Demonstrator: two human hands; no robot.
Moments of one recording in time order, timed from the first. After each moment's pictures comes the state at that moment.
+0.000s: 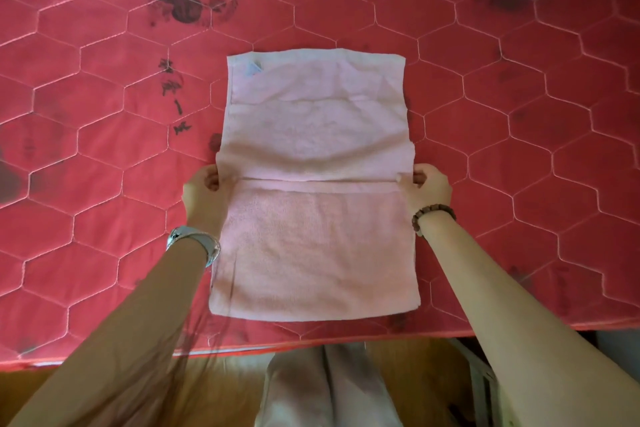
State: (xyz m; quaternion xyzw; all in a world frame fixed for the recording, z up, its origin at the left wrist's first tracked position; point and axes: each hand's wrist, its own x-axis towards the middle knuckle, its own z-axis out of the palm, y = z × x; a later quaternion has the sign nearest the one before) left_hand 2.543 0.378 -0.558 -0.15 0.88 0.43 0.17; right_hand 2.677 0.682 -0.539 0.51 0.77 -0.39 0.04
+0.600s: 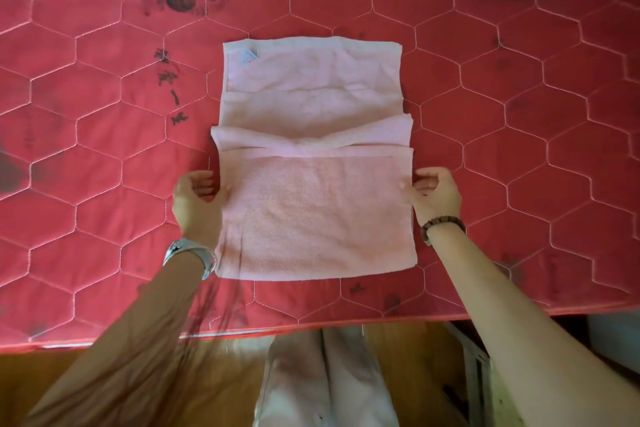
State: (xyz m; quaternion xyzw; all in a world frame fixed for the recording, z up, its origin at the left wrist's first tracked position) left_hand 2.575 0.363 -0.541 -0.17 0.88 0.43 0.12; right_hand 2.714 0.681 -0.524 0.51 0.74 -0.43 0.01
